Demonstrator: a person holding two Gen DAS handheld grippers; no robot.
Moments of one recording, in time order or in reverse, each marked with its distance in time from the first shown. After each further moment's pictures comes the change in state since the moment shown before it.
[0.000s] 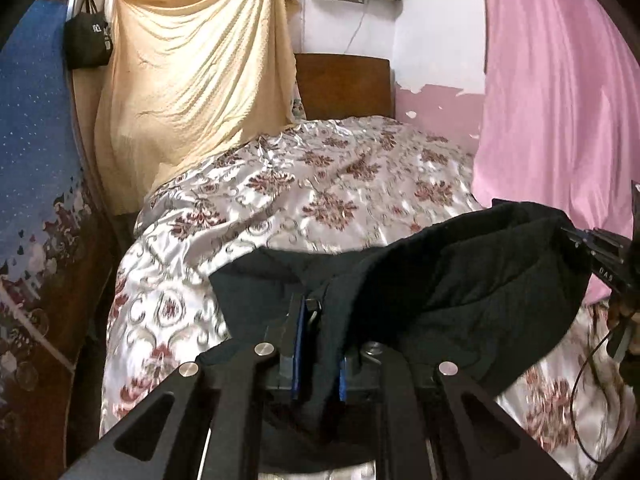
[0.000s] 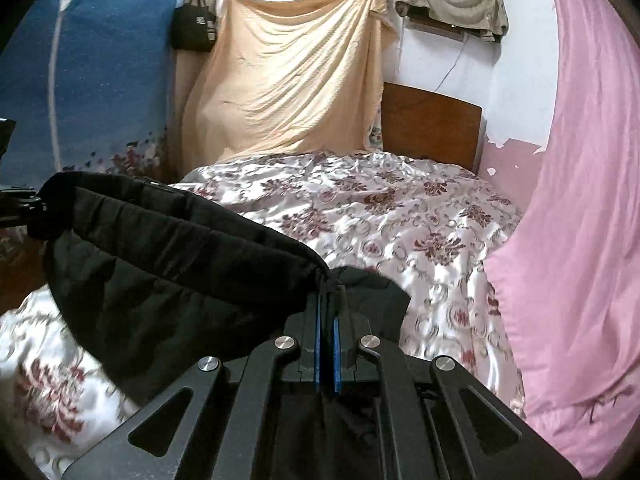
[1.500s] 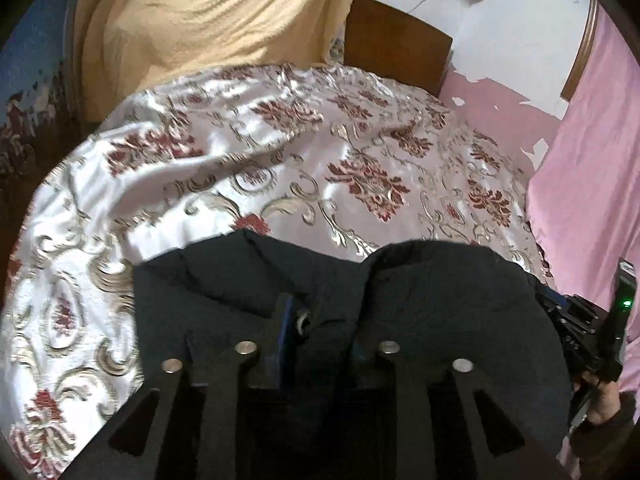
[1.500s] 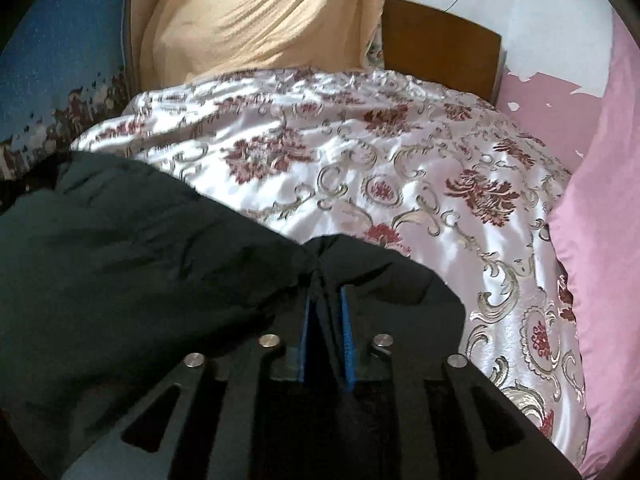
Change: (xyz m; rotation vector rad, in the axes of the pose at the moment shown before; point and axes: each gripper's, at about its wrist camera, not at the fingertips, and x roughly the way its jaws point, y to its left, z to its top) left arm 0.231 0.059 0.015 -0.269 0.171 -0.065; right arm 0.257 -0.012 -0.019 0.033 0.246 -0.011
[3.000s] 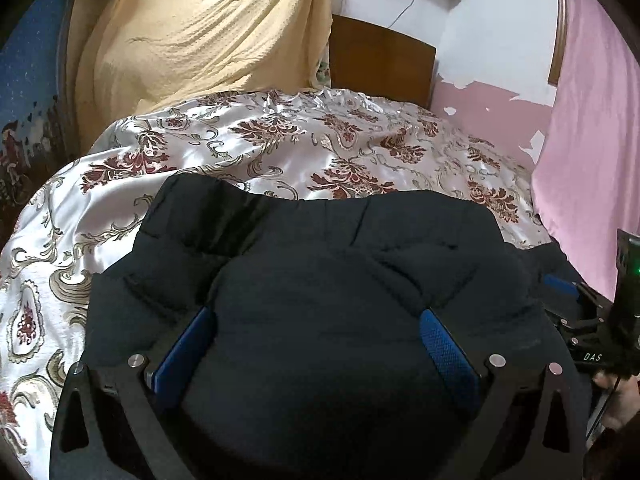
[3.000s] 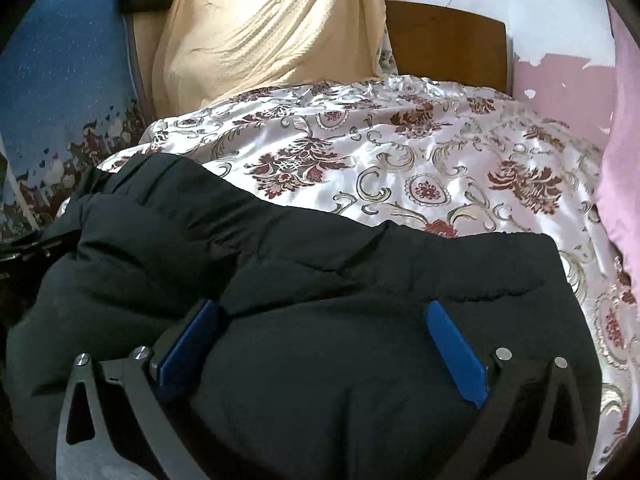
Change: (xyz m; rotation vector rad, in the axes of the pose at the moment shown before) left arm 0.049 -0.035 -0.034 0.077 -0.127 0.021; right arm 0.049 0.022 -0.014 0.091 -0.059 0.131
